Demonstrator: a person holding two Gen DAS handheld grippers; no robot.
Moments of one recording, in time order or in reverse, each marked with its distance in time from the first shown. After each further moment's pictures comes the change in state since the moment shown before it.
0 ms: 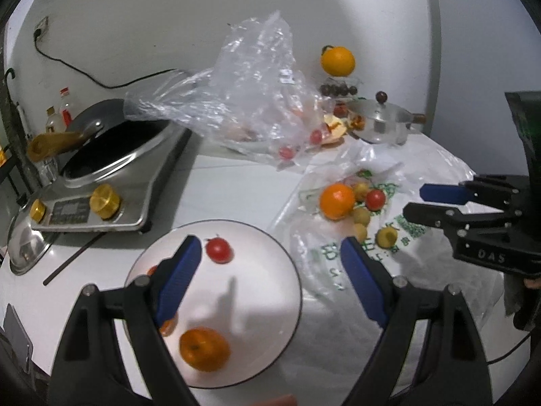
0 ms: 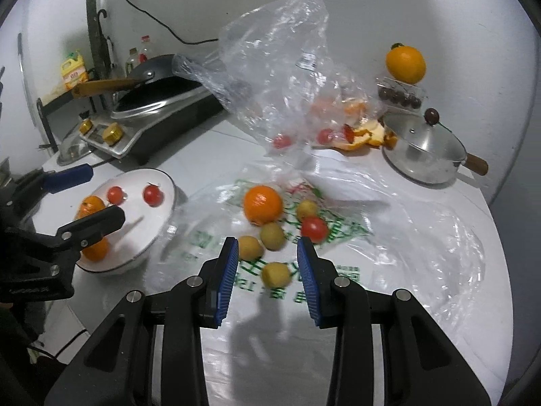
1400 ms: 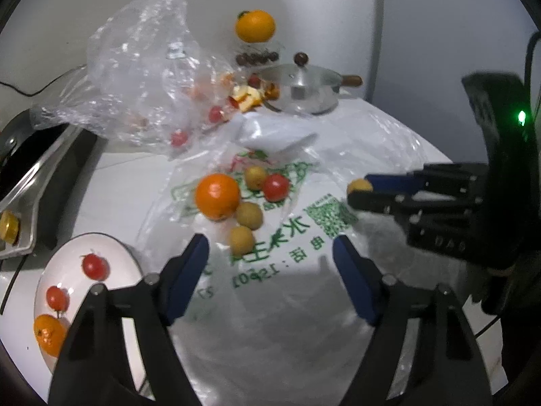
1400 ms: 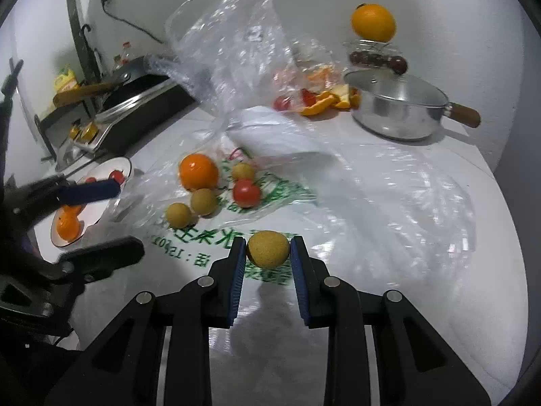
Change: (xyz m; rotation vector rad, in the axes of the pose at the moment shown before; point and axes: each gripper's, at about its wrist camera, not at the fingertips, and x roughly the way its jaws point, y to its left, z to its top) left arm 0.049 -0.097 0.013 0.114 0.128 -0.217; right arm 0.008 -0.082 -0.035 0.103 0.014 0.066
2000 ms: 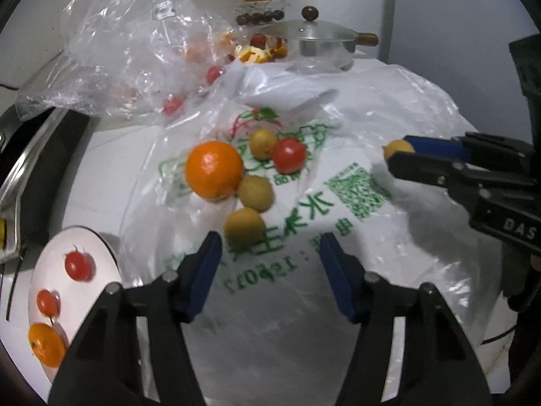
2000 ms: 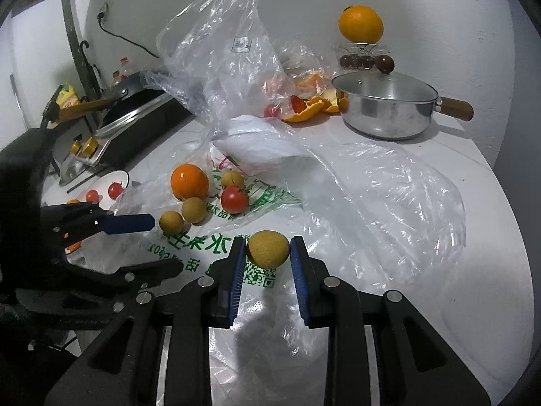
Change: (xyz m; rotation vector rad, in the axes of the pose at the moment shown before) left arm 0.046 0.002 0.001 0.025 0.142 0.055; right arm 0.000 -0.011 -0.004 0.032 -0.037 0.026
